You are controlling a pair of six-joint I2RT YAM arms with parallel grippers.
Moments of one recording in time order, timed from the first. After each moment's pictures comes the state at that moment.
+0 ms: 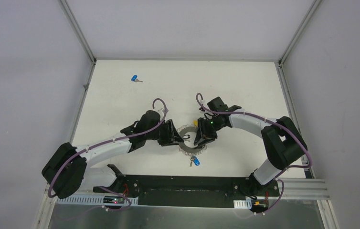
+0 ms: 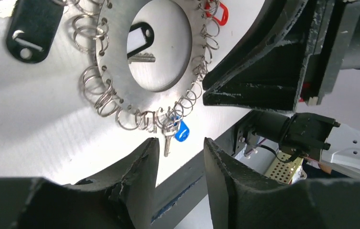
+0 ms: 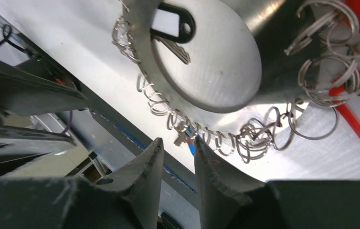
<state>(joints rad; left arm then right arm) -0.74 1.24 0.55 0.08 0.33 -1.03 0.59 1.63 0.92 -0.52 -0.62 0.53</state>
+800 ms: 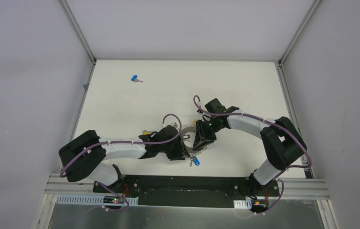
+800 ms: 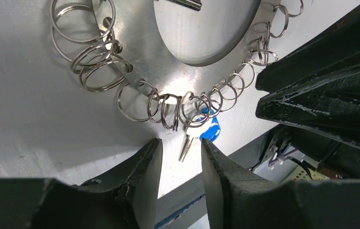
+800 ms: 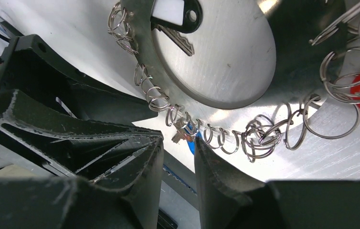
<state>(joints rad) -0.99 1.41 0.54 0.11 0.14 -1.23 0.63 1.63 0.92 -0.55 -0.59 0.50</state>
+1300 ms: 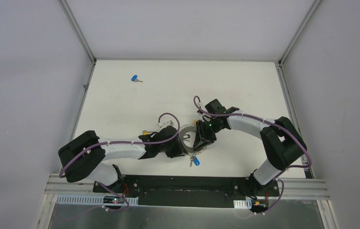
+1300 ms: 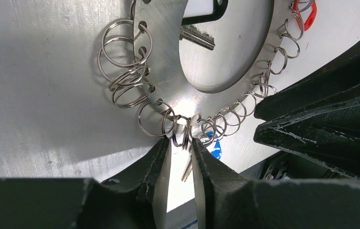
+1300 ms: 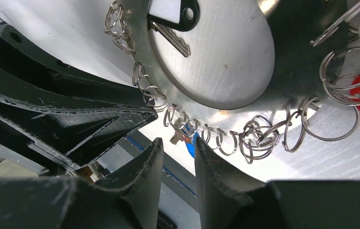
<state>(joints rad) -1.01 1.41 0.54 0.10 -0.02 -1.29 0.63 1.63 0.90 -0.53 -0.59 0.51</state>
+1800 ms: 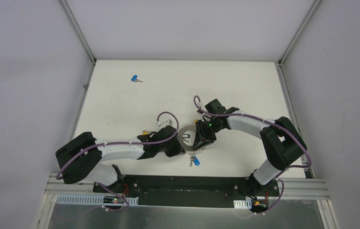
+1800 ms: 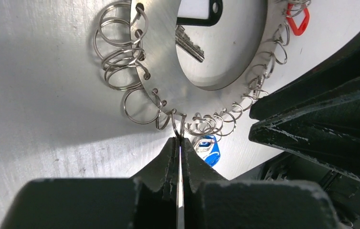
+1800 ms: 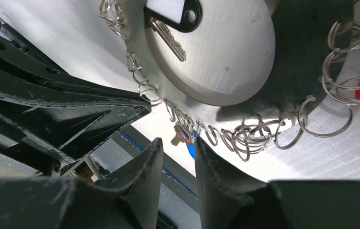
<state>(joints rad) -1.01 1.39 0.54 0.10 -0.04 -1.28 0.63 1.63 0.90 -0.52 -0.59 0.51</state>
